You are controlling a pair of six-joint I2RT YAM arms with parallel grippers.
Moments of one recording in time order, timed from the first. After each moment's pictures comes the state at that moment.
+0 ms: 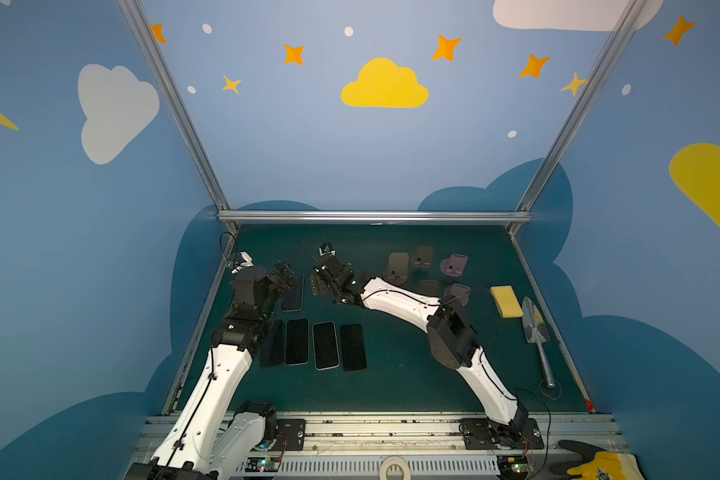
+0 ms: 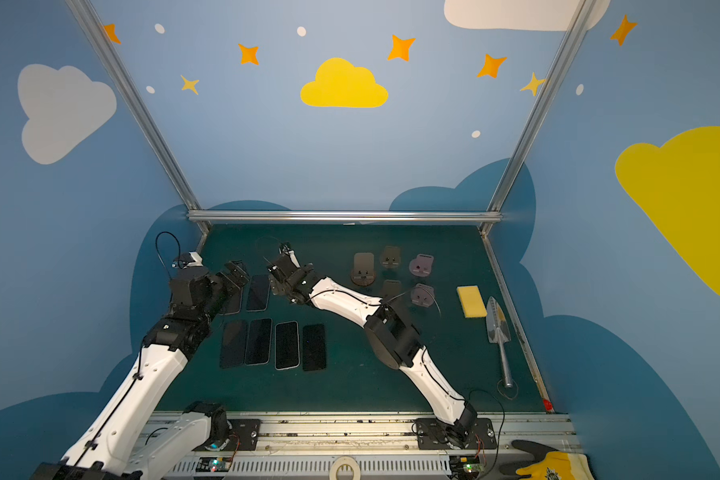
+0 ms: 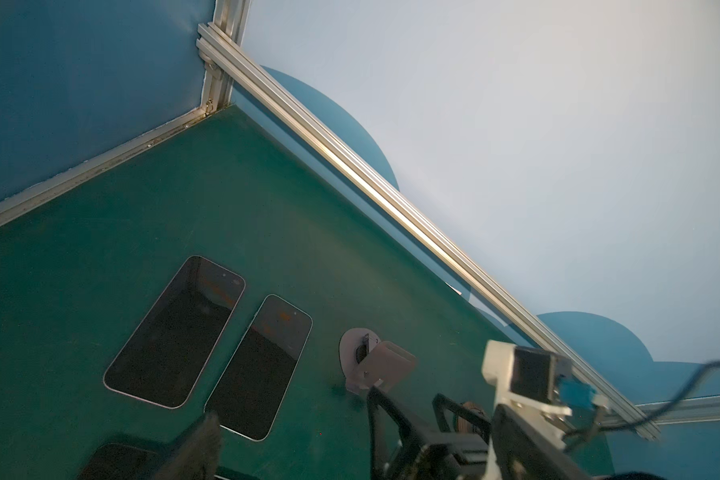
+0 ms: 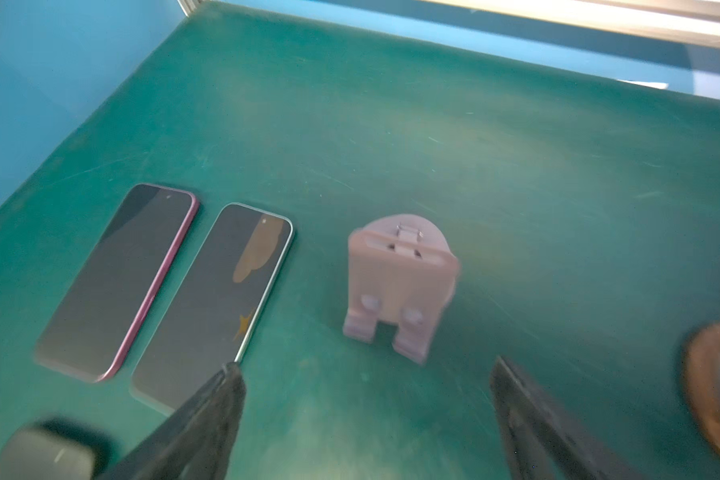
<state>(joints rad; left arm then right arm) -0.11 0.93 0.81 -0.29 -0.17 -0.74 1.00 2.41 2.12 -0.42 0.40 0.40</state>
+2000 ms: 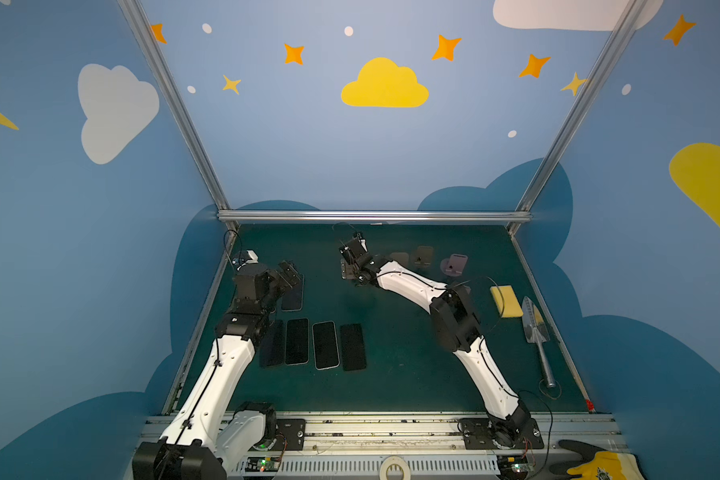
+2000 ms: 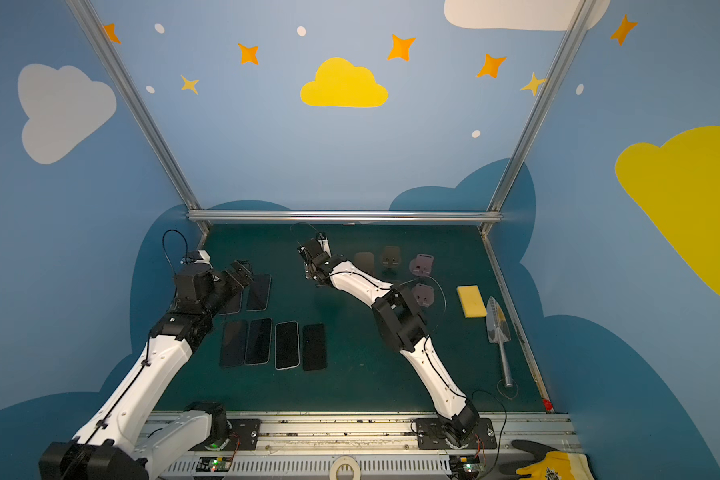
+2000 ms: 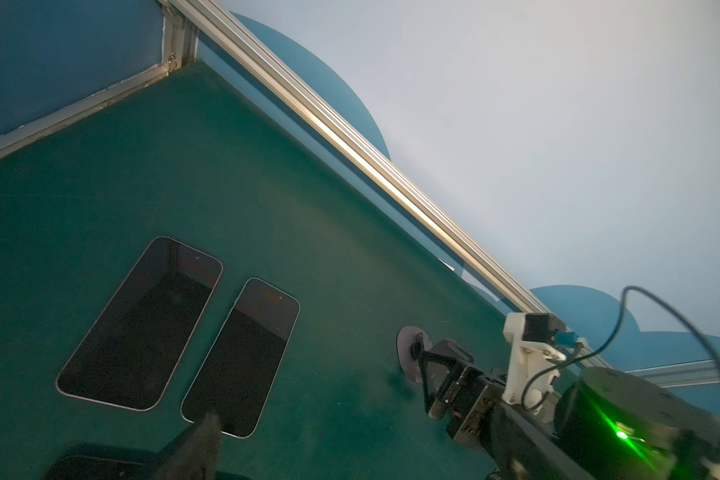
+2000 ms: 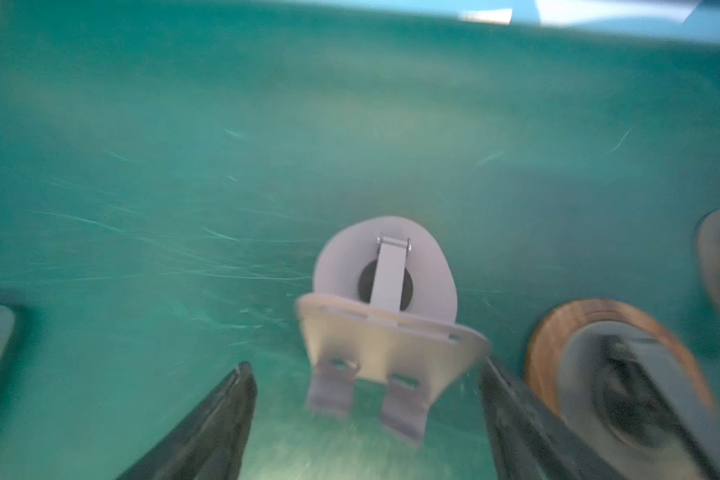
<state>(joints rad) -0.07 1.01 0.79 -0.22 -0.03 -0.71 0.83 2.39 2.08 -0.51 0.44 0.46</state>
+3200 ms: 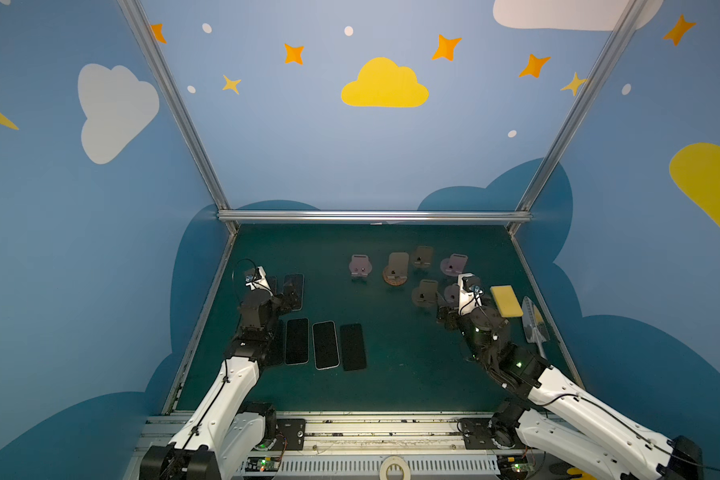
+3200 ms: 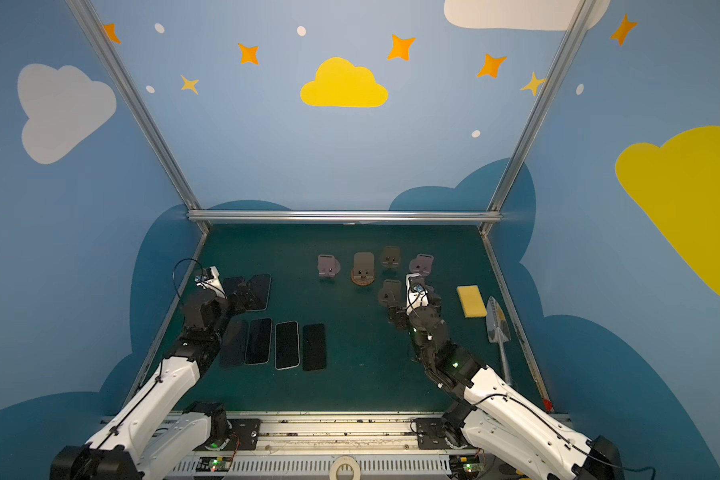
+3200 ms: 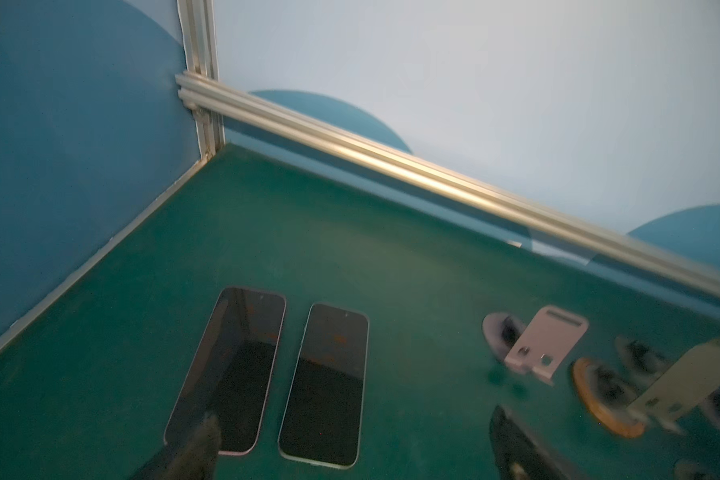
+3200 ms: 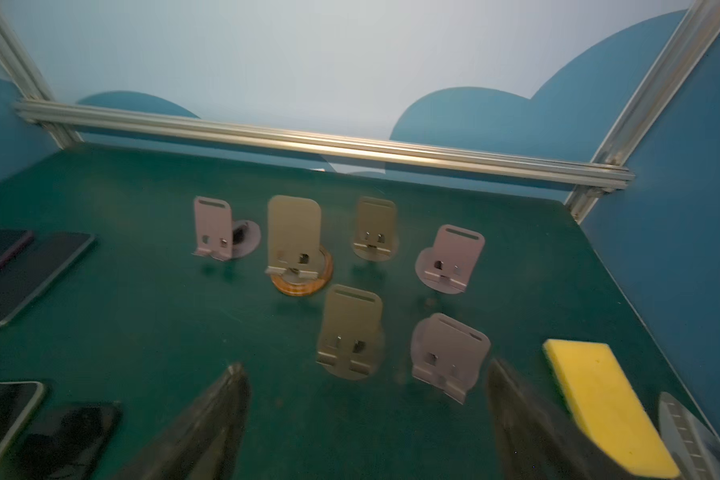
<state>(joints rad) -0.08 0.94 0.41 0.16 -0.16 -0.33 0.75 0.77 0.54 -0.05 0.59 0.10</state>
